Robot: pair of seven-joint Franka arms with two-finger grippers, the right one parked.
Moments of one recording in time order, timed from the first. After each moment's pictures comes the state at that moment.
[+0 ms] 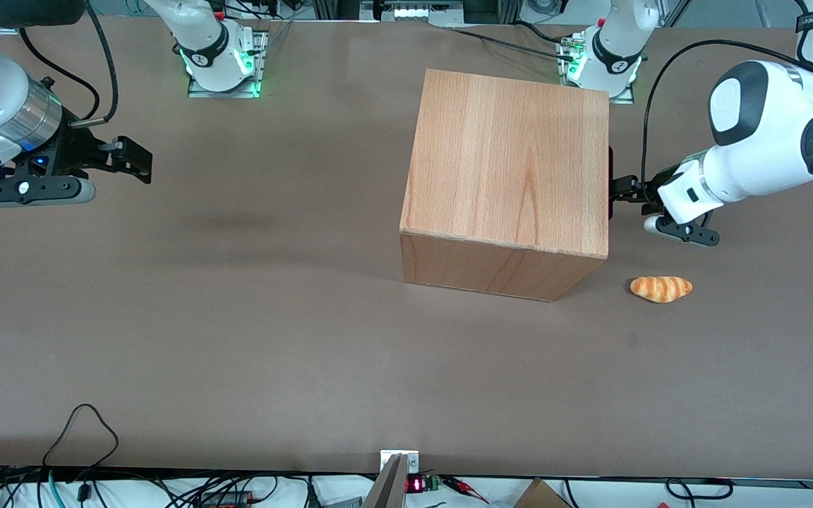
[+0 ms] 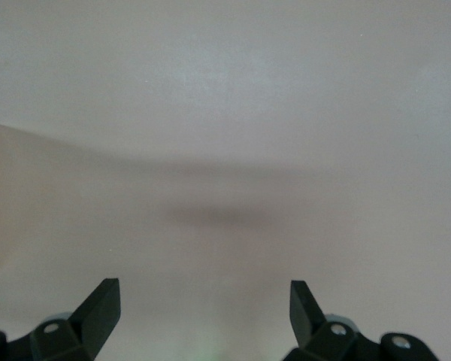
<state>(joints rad) 0.02 0.05 -0.08 -2.08 -0.29 1.93 0.21</state>
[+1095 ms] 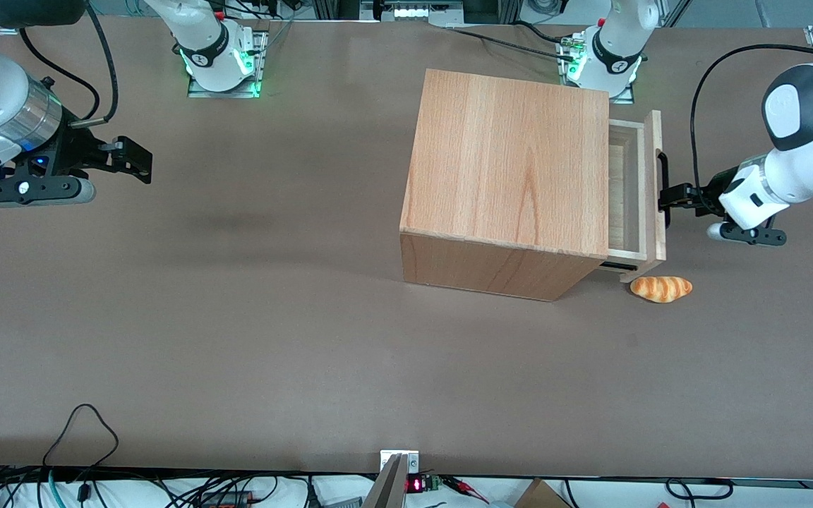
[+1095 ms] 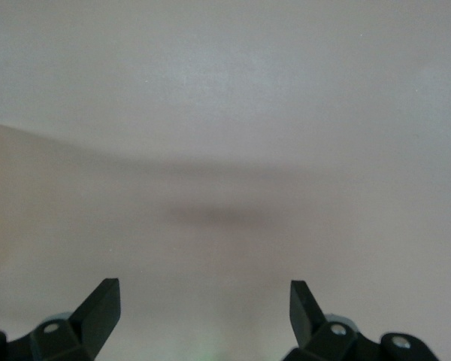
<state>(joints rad) 0.17 0.05 -0.06 -2.08 -0.19 1.93 0.22</state>
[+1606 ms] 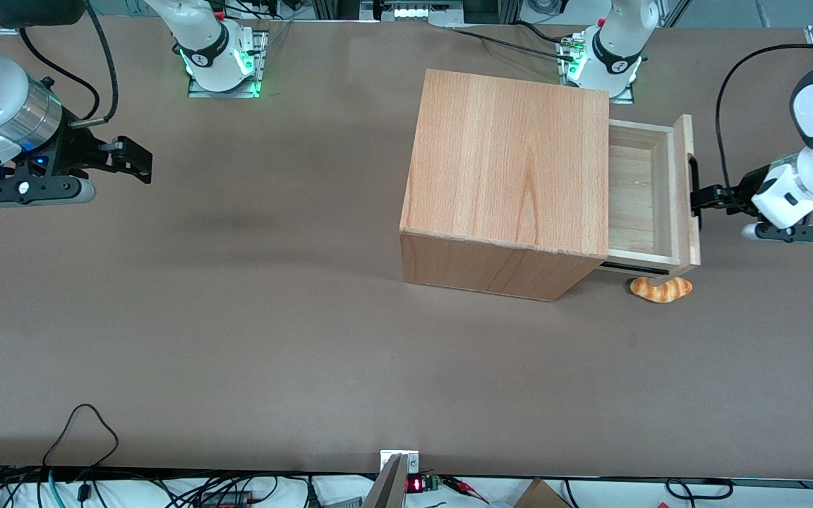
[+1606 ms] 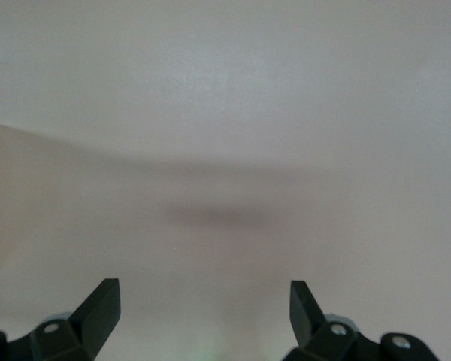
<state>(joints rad) 0.26 0.05 -0.06 -2.07 -0.11 1.94 0.22</state>
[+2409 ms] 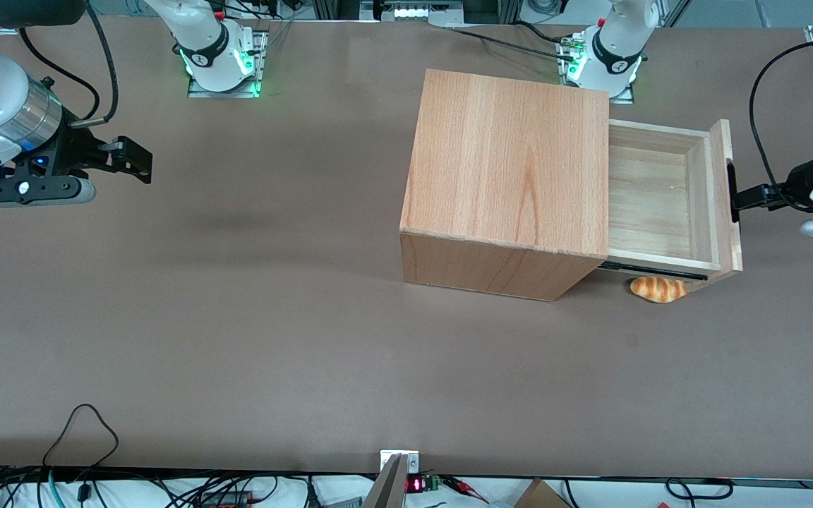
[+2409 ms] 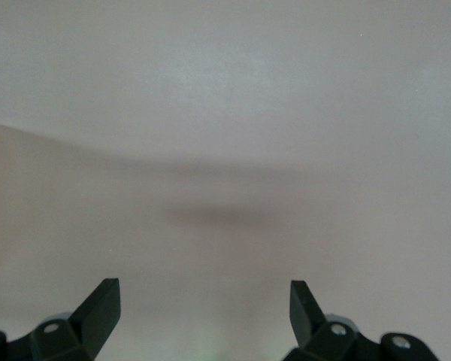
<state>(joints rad) 0.38 0.05 -0.06 -2.03 -0.11 1.95 0.22</state>
